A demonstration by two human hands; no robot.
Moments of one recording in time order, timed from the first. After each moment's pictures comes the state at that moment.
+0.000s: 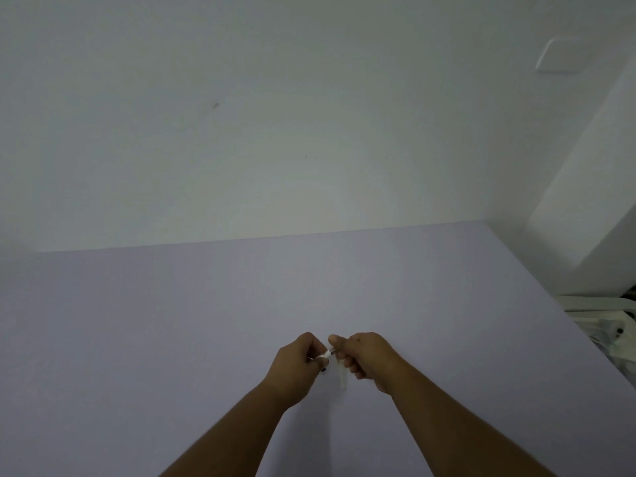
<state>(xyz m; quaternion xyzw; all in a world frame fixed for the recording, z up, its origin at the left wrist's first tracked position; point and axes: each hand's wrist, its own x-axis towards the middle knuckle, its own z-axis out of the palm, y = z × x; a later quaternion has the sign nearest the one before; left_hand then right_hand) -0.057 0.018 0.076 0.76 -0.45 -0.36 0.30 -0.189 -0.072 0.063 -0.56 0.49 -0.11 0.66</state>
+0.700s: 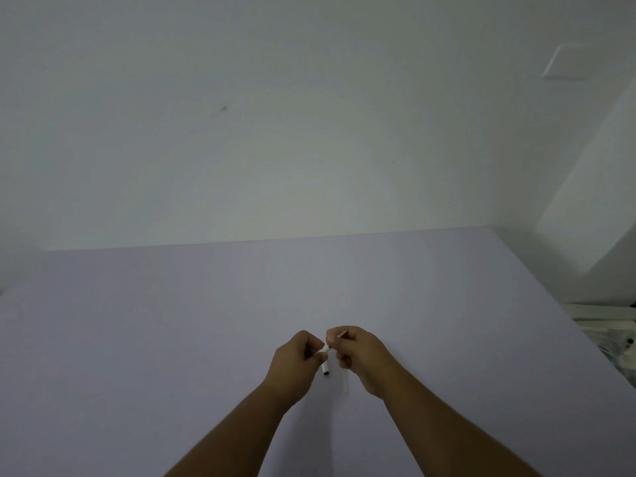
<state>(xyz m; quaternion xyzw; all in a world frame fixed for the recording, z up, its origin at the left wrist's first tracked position) -0.052 0.016 0.072 0.76 -0.40 -0.35 0.36 -0.171 -0.069 0.060 -0.51 0.45 -0.19 0.71</state>
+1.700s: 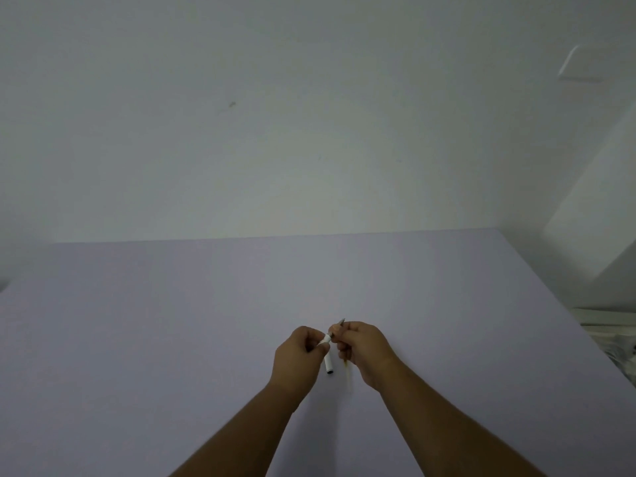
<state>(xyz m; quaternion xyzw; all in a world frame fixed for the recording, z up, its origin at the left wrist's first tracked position) -0.055 0.013 0.072 0.77 -0.31 -0.36 0.42 -0.158 -0.074 0.063 -0.48 0.46 -0.22 0.71</state>
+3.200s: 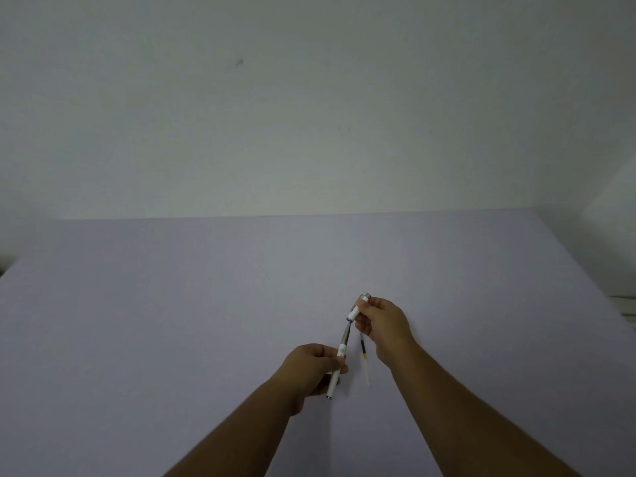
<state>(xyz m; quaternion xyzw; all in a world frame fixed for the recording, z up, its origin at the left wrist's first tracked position) -0.029 0.015 0.056 0.70 -0.18 -0.59 0.37 -0.128 -0.110 0.032 -0.38 0.54 -0.29 0.69</state>
